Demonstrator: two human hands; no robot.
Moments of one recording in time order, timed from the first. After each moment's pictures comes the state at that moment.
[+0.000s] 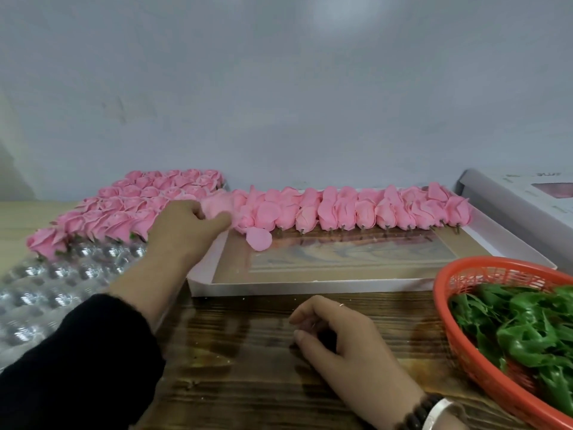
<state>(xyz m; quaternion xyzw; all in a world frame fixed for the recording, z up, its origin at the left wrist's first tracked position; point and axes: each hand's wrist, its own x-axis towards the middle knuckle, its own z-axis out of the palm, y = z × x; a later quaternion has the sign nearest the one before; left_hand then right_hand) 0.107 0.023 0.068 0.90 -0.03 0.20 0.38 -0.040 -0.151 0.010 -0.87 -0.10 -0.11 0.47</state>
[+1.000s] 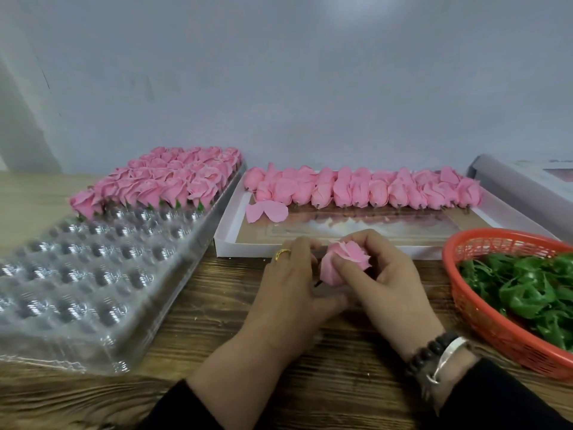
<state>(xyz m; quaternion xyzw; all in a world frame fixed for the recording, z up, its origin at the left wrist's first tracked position) -0.018 -0.025 0.019 0.86 -0.26 0.07 0.44 -0.042 -0.152 0.016 -0.75 -0.04 -0.23 0.62</state>
